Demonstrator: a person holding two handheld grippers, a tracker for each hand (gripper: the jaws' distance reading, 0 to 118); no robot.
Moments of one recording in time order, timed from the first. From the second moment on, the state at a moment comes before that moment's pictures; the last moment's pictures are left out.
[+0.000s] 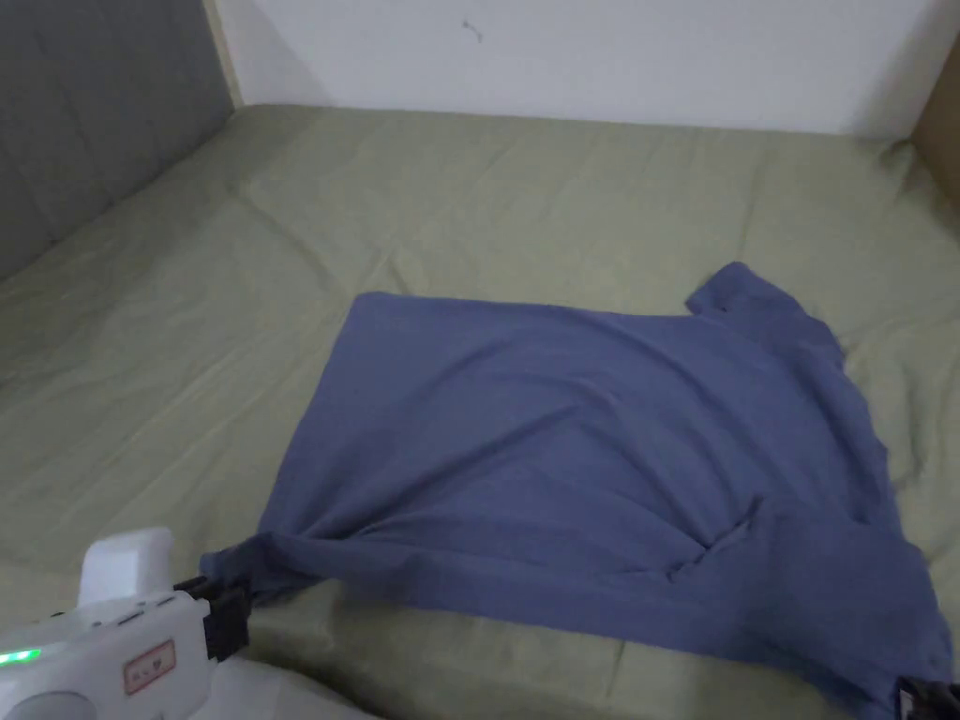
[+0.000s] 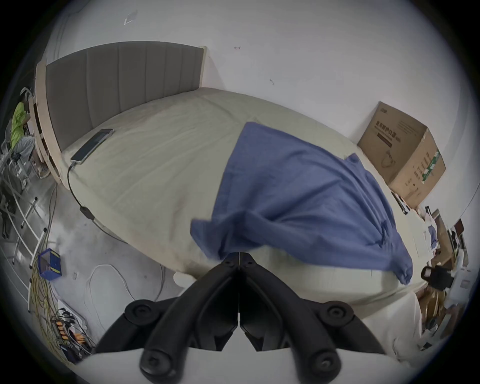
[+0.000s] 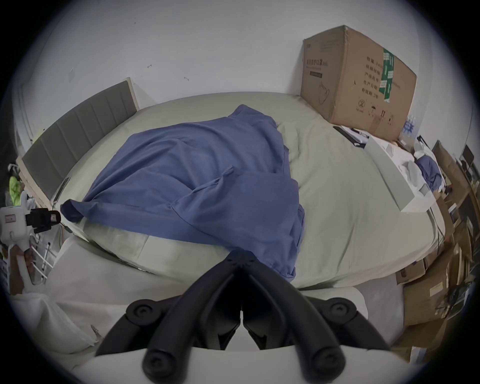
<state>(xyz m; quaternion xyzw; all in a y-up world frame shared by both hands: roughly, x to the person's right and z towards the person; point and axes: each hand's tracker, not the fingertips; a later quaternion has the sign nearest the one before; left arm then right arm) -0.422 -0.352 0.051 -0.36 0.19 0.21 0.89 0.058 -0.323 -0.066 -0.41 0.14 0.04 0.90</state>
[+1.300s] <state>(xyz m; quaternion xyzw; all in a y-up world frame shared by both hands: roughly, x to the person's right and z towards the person) -0.424 -0.360 0.004 -0.42 0.18 0.18 0.87 0.100 -0.359 -0.131 -0.49 0.12 -0.08 0.86</state>
